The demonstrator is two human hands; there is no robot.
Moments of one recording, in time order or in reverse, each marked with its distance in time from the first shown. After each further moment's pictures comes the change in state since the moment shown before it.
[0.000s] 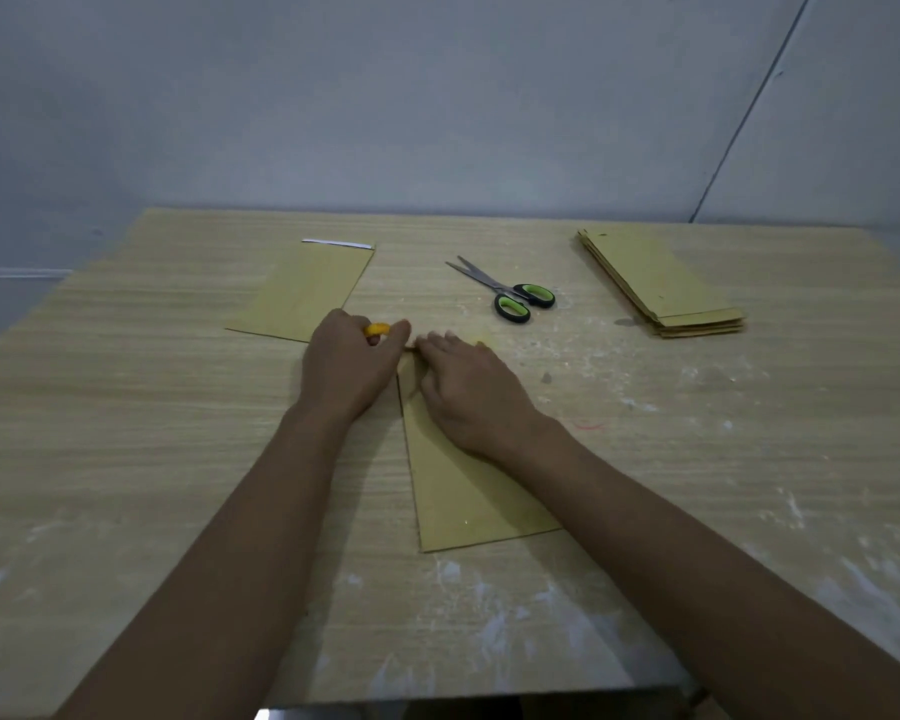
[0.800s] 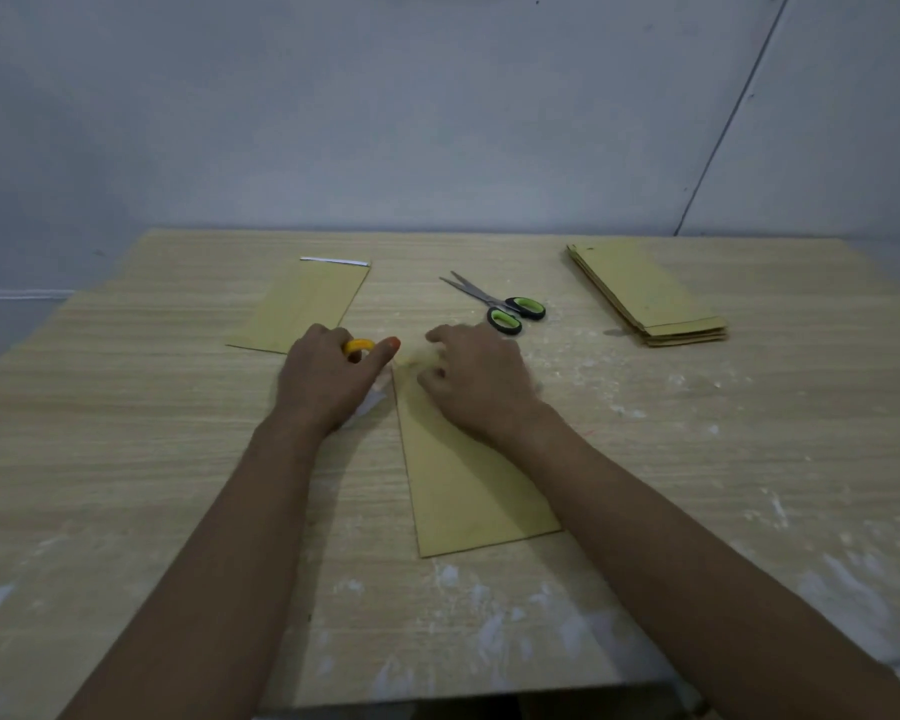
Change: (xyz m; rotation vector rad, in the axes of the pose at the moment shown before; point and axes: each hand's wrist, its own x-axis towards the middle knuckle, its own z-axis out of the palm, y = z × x) left_hand 0.003 -0.019 -0.017 0.113 -0.063 0.094; right_hand 0.010 0.007 -0.012 -0.003 0.252 0.073
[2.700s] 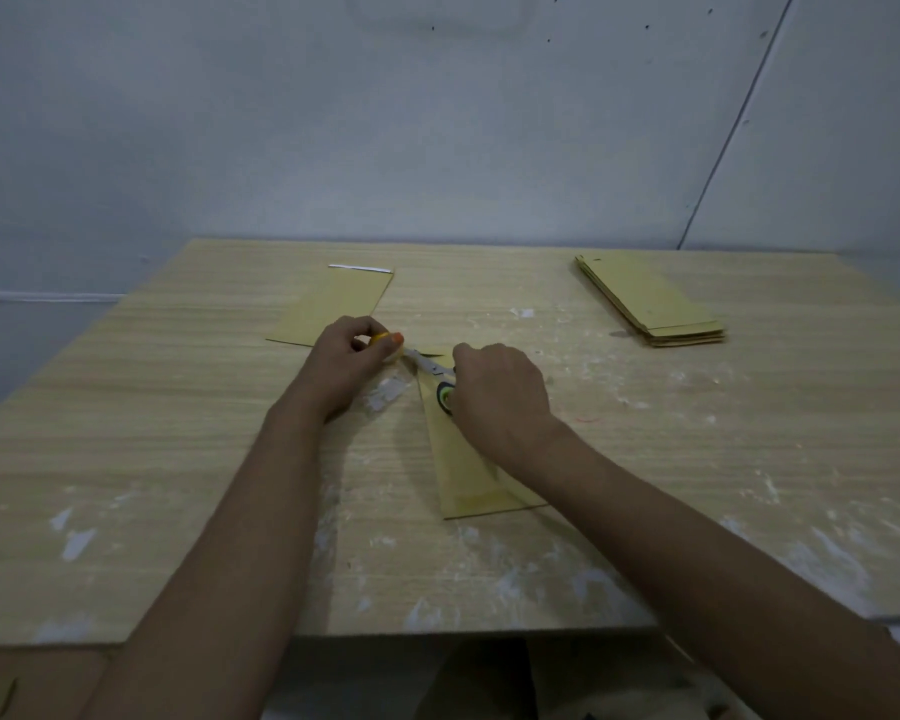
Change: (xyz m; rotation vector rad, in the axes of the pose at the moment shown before) left_hand -0.001 -0.016 -0.020 -0.504 -0.150 0.070; right_hand -0.054 -0.047 -0.042 -0.182 -0.031 -0.013
